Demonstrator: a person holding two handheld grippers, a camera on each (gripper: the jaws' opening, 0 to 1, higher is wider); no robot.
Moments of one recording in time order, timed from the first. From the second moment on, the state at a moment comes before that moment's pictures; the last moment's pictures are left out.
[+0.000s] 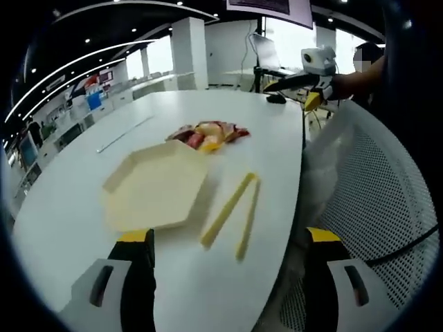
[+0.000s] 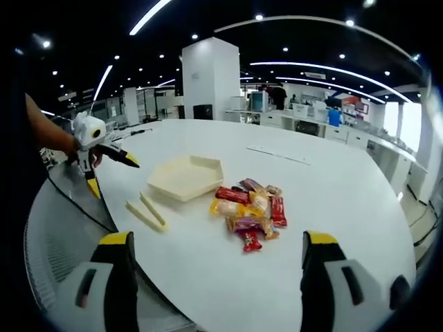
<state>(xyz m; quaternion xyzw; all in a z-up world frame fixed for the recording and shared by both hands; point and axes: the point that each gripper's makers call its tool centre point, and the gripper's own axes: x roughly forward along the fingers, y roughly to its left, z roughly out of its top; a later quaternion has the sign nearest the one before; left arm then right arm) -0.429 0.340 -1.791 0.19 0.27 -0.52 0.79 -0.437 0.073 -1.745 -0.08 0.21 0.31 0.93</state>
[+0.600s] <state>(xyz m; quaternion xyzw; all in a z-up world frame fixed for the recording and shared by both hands) -0.425 0.331 -1.812 0.22 0.30 -0.55 0.75 -0.439 0.083 -1.746 -0.08 0.21 0.32 0.92</state>
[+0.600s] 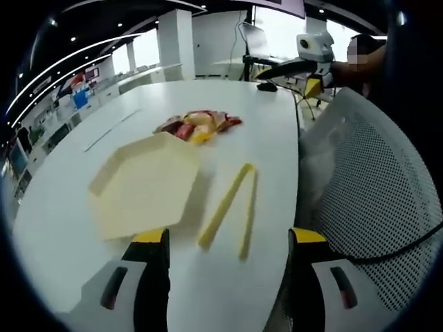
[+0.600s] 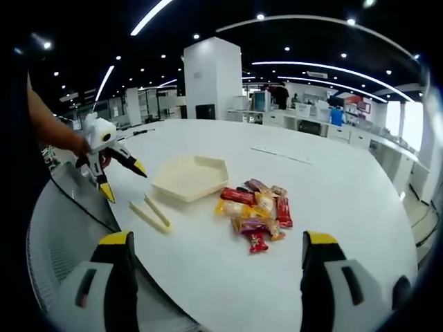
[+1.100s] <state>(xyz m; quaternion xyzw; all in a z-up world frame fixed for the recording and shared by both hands) -0.424 0.325 -1.851 0.27 0.32 -0.57 0.71 -0.444 0.076 -1.751 -0.07 0.22 0.32 0.92</state>
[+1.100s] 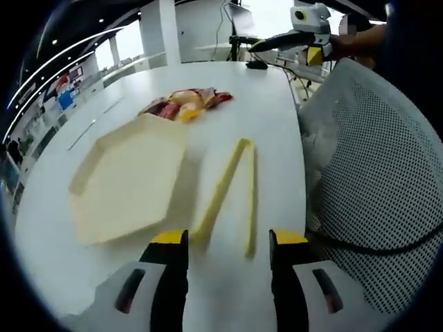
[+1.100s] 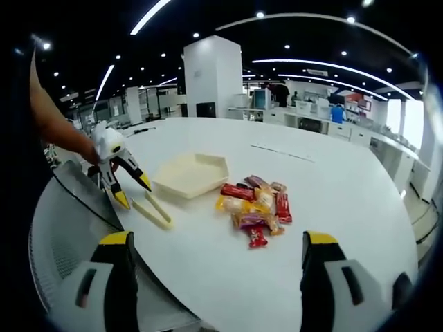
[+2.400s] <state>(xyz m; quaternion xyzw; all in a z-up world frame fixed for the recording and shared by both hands) -0.419 0.297 -1.818 0.29 0.29 -0.59 0.70 -0.439 0.075 -1.751 -0.07 0.22 0.32 0.92</state>
